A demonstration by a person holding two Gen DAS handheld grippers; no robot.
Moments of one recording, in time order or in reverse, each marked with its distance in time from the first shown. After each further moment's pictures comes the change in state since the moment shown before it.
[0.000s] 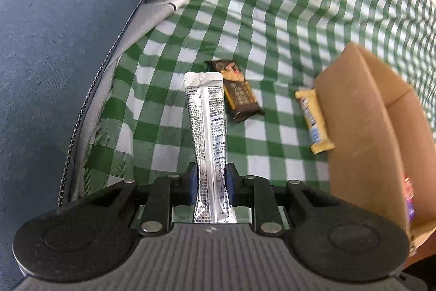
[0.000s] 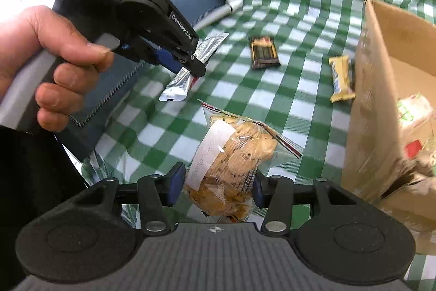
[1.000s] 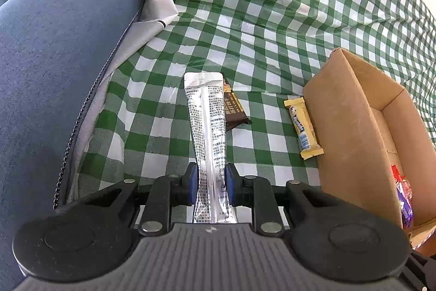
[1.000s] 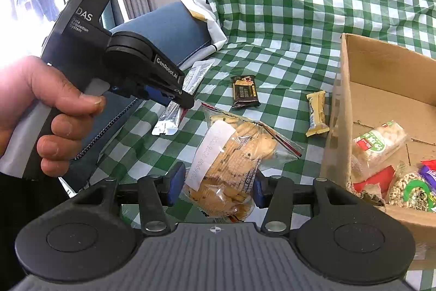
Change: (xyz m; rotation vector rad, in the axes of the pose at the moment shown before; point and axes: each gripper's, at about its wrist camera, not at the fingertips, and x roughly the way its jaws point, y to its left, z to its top) left arm -0.007 -0.019 -0.007 0.042 -0.074 0.006; right arm -0.020 -0.010 0.005 0.020 -0.140 -0.051
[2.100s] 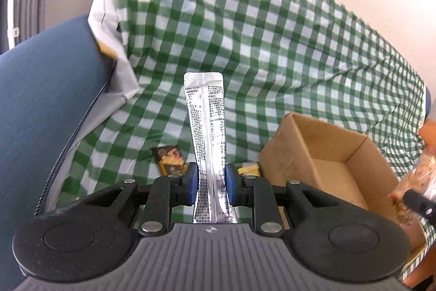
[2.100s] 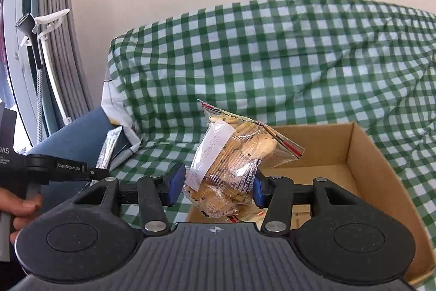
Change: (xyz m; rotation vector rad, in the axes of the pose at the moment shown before) left arm -0.034 -0.051 0.011 0.021 -0.306 -0.107; right arm -0.088 -0.120 0.033 0.139 -0.343 -0.236
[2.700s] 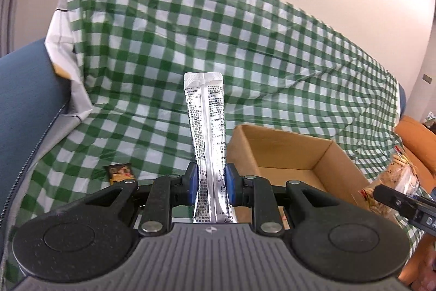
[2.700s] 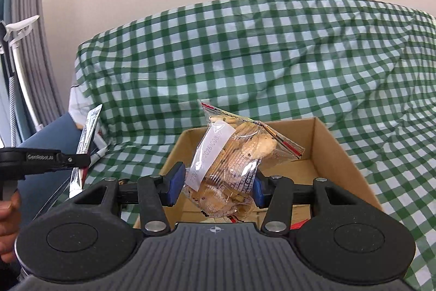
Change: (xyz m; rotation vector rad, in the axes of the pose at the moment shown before) left arm 0.001 -0.058 -0.005 0.066 -0.074 -0.109; right arm -0.005 -0.032 -0.002 0.053 -0.018 -0.119
